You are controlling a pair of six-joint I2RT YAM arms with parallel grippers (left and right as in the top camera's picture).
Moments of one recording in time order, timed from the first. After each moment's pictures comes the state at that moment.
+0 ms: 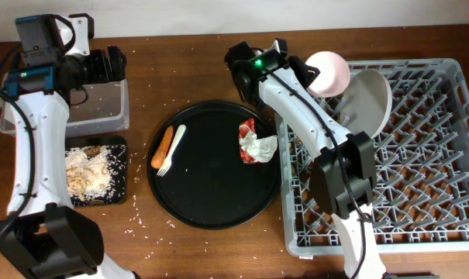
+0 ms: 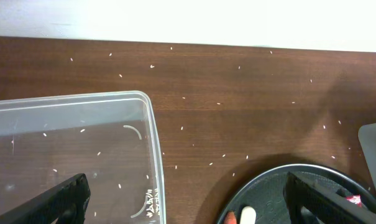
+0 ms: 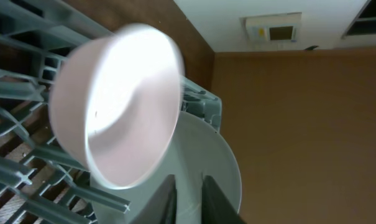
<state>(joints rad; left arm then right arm) 0.18 1.81 1.78 -0.77 0.27 0.07 0.49 2.30 2.14 -1.34 1.16 0.05</state>
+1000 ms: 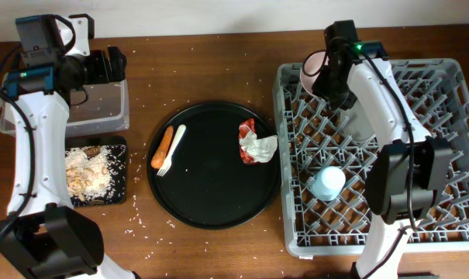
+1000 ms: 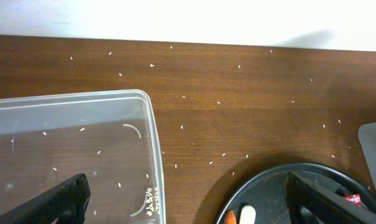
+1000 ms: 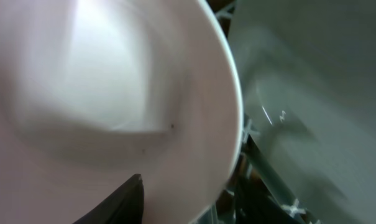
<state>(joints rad) 0.18 1.81 1.78 -0.77 0.27 0.07 0.08 2.09 1.85 -1.08 0.13 0.66</state>
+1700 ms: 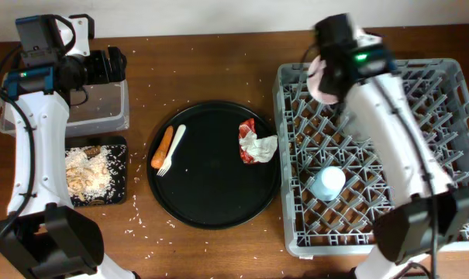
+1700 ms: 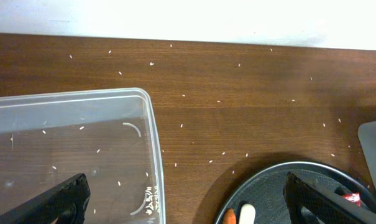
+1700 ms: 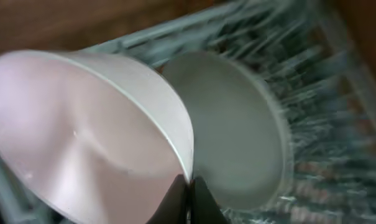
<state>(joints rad) 0.18 1.81 1.78 -0.78 0.27 0.07 0.28 1.84 1.85 -1.22 0.65 0.55</state>
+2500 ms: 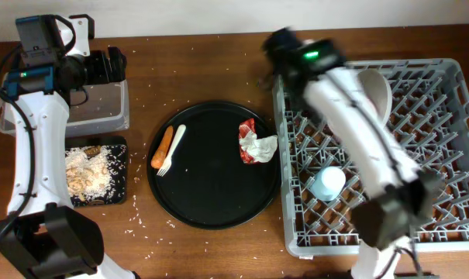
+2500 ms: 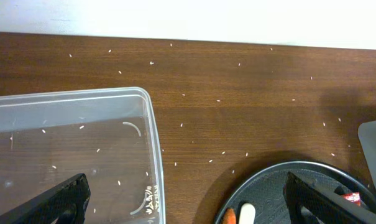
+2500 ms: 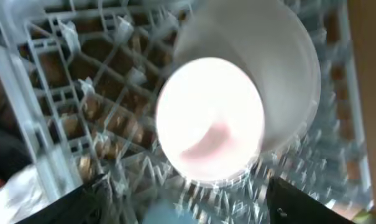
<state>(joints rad) 0.18 1.81 1.78 -0.78 0.27 0.07 0.37 1.94 2.04 -1.54 0.54 0.57</state>
